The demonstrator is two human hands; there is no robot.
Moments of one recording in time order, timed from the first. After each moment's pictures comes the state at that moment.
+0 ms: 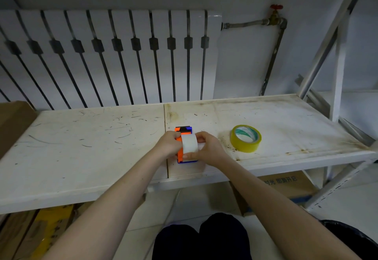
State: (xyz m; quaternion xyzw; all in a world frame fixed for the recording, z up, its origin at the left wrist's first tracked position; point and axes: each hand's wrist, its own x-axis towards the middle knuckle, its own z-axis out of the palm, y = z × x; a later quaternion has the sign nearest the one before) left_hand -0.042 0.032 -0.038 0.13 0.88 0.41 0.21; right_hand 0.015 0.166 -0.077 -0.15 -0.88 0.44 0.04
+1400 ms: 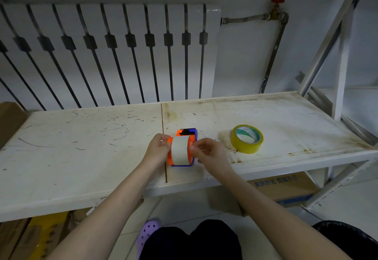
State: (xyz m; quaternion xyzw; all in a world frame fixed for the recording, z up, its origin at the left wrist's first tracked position) left_hand -0.040 0.011 -0.056 0.05 0.80 0.58 0.15; right_hand 0.034 0.155 -0.079 -0.17 -0.82 0.54 0.13
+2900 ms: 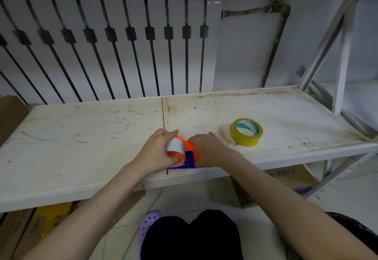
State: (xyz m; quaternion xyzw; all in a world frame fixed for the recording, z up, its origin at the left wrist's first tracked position) left_hand -0.028 -0.011 -0.048 0.31 0.92 0.22 0.06; right_hand 0.012 0.161 -0.068 0.03 -1.00 0.04 -0.06
